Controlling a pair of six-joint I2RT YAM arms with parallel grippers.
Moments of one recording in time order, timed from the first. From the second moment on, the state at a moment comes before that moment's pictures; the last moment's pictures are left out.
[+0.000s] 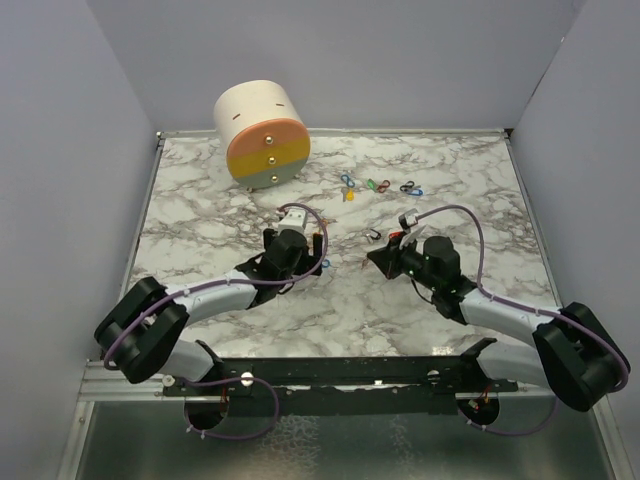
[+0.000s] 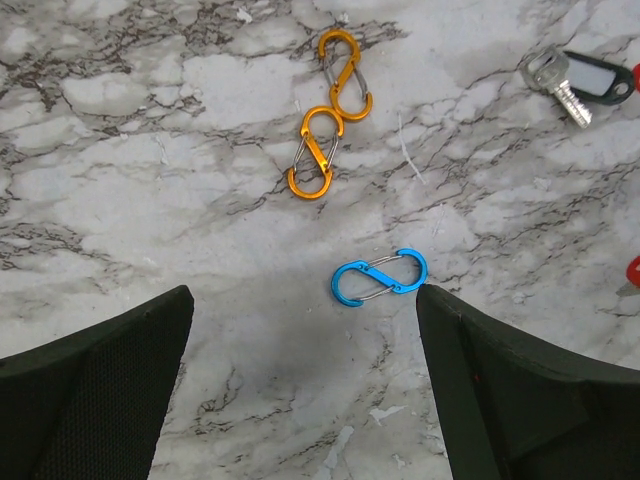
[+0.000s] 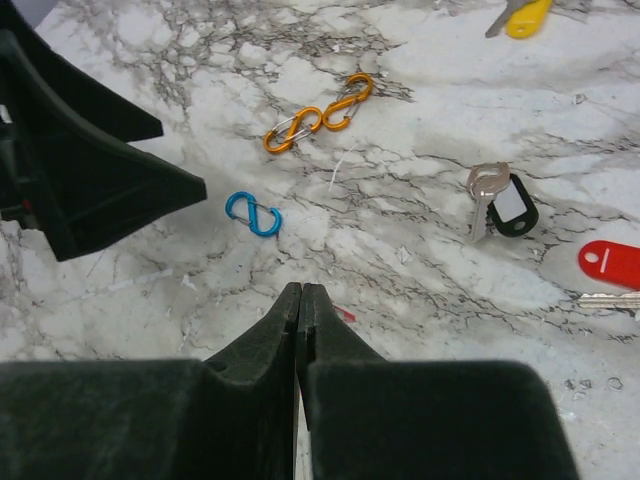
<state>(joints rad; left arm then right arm) -0.76 1.36 0.60 0.17 -0.36 -0.44 0.55 1.20 0.34 0.58 -0.21 0.27</state>
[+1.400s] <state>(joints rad) -0.75 1.63 0.65 0.38 -0.06 -0.42 0.59 1.05 0.34 0.52 -0.19 0.26</state>
